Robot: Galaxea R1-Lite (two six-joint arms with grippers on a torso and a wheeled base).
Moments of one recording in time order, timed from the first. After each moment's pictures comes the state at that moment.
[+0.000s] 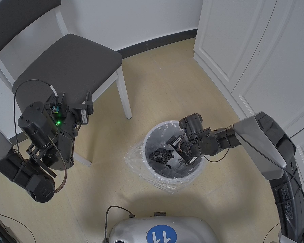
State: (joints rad) left arm -0.46 1.84 -0.59 -1.53 0.59 0.27; right arm 0.49 2.54 -1.74 -0.03 -0.03 1.15
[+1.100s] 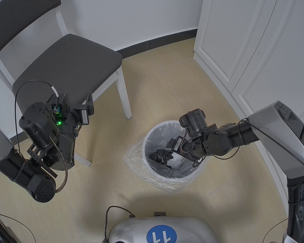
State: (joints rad) left arm -0.46 1.85 -0.59 -1.53 0.60 0.27; right arm 0.55 2.34 -1.54 -0.01 -0.14 0.88
